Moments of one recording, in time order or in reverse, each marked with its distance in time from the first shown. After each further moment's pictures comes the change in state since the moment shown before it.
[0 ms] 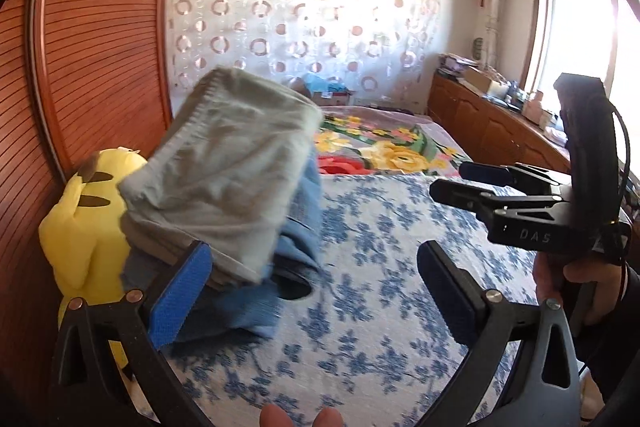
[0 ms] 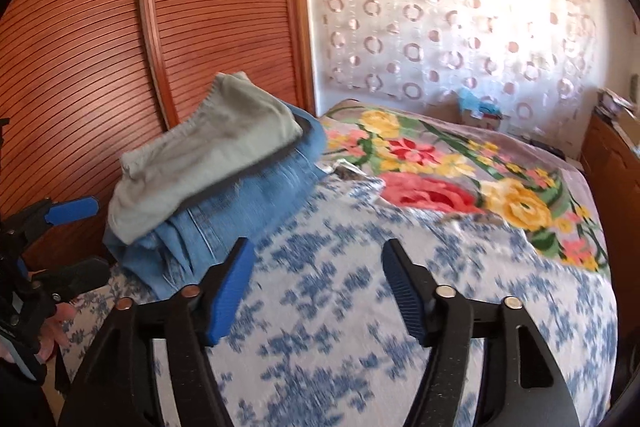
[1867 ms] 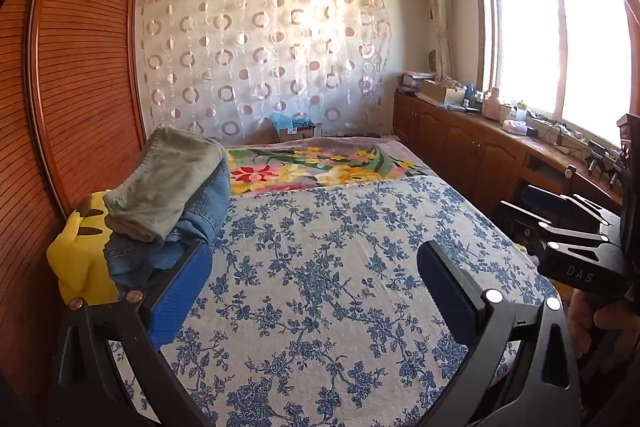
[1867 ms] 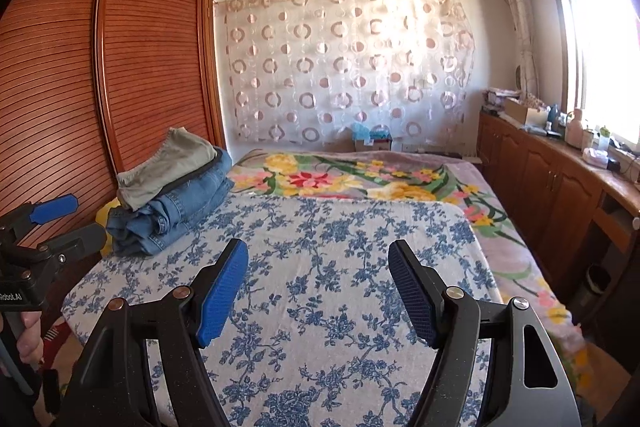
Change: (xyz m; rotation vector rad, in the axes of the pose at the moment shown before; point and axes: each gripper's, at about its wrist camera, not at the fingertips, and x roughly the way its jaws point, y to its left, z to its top) left arm -0.119 -0.134 -0.044 0.116 -0.147 -0.024; right arm -0.217 0.059 -0.107 0.153 -0.219 -0.301
